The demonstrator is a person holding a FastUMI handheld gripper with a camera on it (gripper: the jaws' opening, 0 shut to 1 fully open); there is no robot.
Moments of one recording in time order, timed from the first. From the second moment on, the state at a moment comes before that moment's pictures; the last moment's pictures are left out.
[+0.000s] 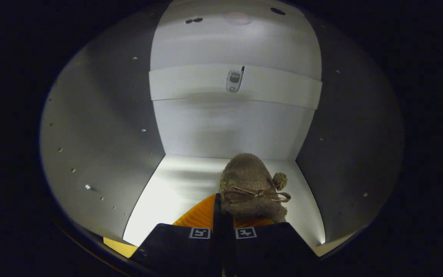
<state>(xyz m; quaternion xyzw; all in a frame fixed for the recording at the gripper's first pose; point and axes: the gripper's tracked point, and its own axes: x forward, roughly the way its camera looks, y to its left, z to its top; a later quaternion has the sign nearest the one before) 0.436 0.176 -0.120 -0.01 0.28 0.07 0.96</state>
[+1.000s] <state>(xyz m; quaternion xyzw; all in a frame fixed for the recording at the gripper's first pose) 0.413 0.186 -0.104 0.08 0.26 0.07 0.96</state>
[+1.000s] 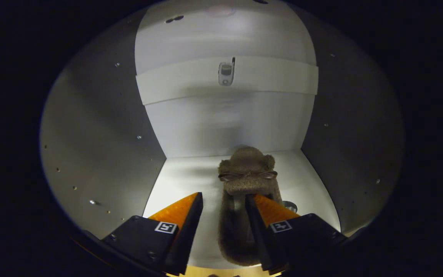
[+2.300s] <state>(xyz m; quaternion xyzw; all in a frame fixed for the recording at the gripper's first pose) 0.000 0.081 0.047 0.06 0.01 0.08 0.99</state>
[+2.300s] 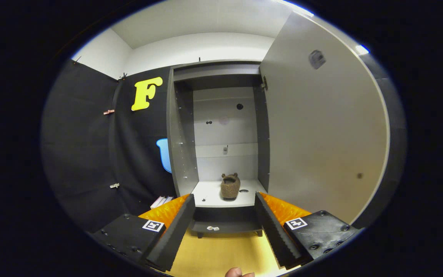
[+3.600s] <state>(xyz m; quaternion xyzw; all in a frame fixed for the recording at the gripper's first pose) -0.018 -0.173 0.034 0.06 0.03 -0.04 1.00</state>
